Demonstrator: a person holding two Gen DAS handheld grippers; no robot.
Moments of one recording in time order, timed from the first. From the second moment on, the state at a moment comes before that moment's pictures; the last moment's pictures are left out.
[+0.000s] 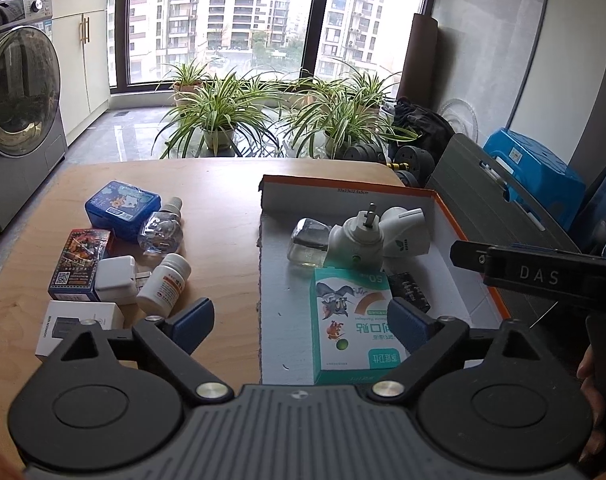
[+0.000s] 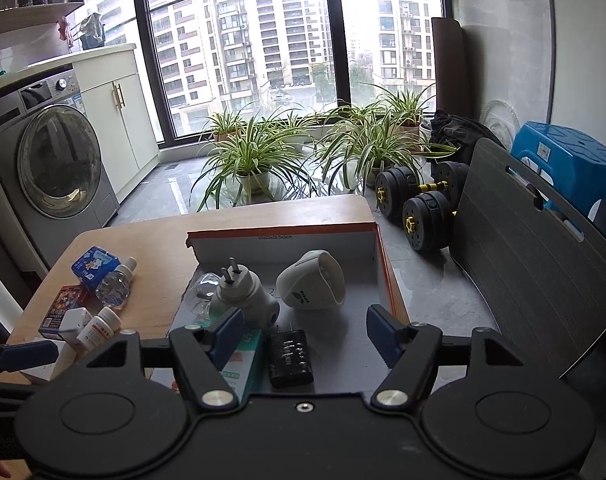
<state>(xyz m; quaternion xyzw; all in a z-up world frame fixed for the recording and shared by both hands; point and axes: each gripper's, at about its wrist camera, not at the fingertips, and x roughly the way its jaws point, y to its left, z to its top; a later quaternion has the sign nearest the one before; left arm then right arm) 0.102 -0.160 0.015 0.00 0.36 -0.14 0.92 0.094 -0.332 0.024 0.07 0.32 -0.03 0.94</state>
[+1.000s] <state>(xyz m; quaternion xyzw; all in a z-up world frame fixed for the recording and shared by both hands) 0.087 -0.055 0.007 -0.05 0.38 -0.07 0.92 0.068 -0.242 0.017 0.07 0.34 0.03 0.94</state>
